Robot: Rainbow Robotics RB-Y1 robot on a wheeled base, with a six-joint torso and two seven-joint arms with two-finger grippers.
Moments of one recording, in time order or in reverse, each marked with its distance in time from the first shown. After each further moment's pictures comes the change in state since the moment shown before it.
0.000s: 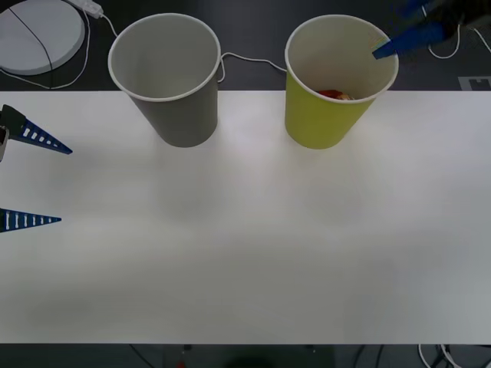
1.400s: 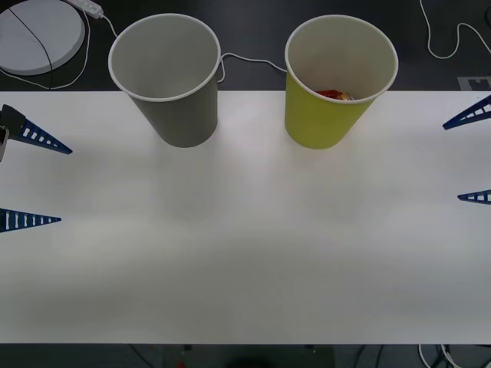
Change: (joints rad) right arm 0.832 -0.110 -0.457 -0.201 -0.396 0.000 0.874; left arm 0.000 0.000 0.000 0.000 0.000 0.000 0.000
